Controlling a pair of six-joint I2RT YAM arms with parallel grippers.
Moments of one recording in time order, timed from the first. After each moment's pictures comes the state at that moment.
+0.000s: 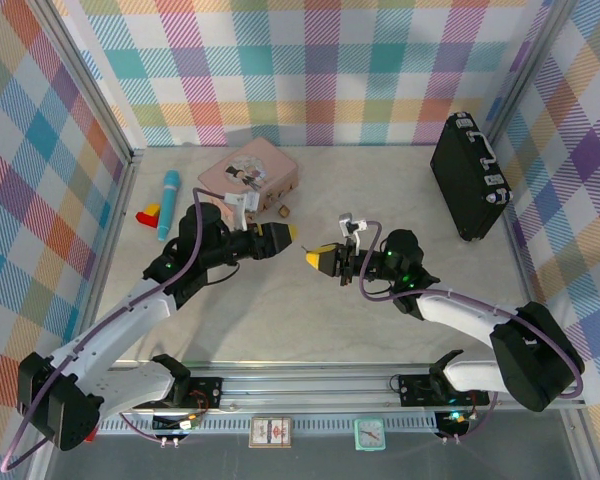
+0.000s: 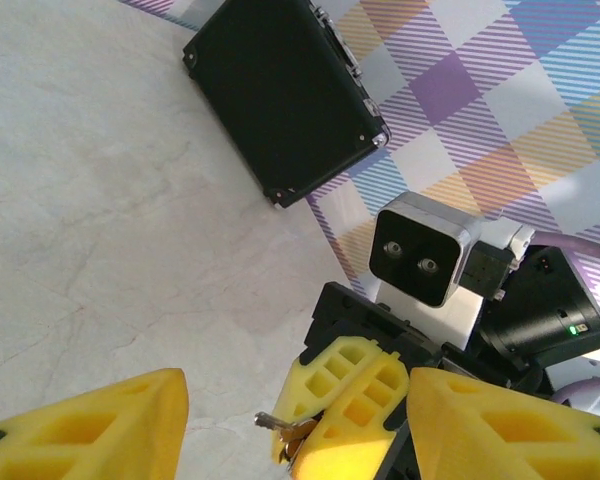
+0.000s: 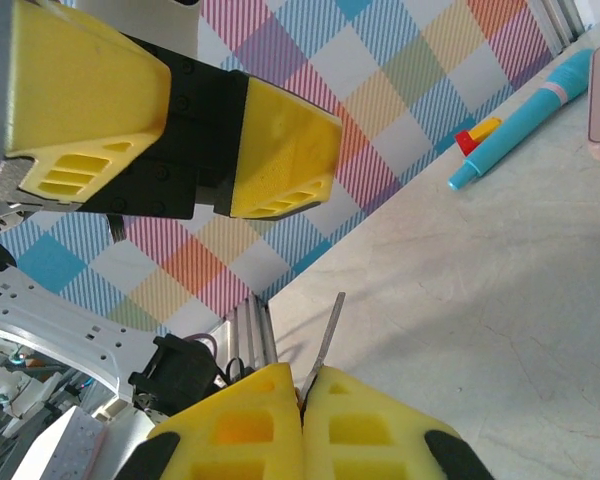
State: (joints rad) left arm -0.55 1.07 0.87 -0.08 0.49 -0.72; right arm 0.60 1.27 0.52 0.74 -0.78 0.66
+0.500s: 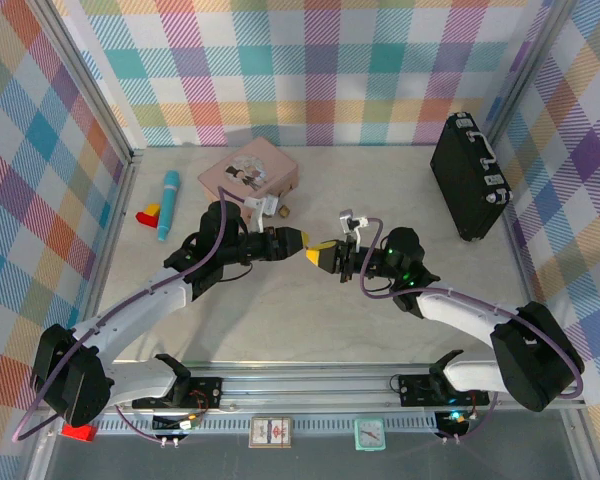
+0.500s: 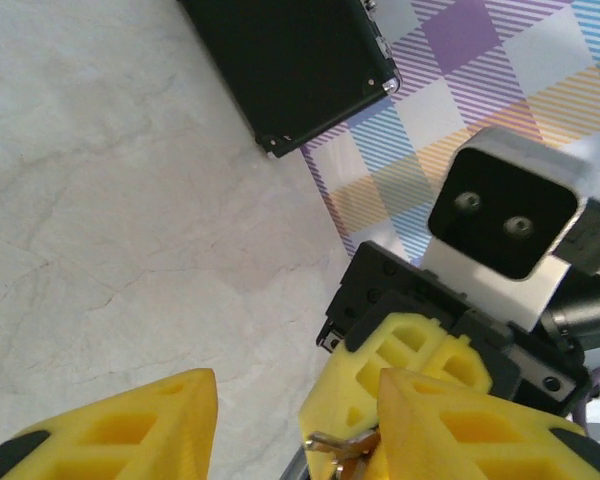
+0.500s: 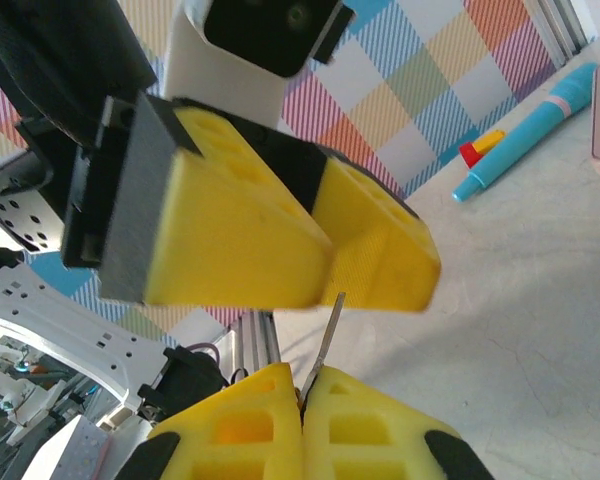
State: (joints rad) left arm -0.59 1.20 0.87 -0.02 0.57 -0.75; right arm 0.60 1.27 0.55 0.76 -0.79 0.68
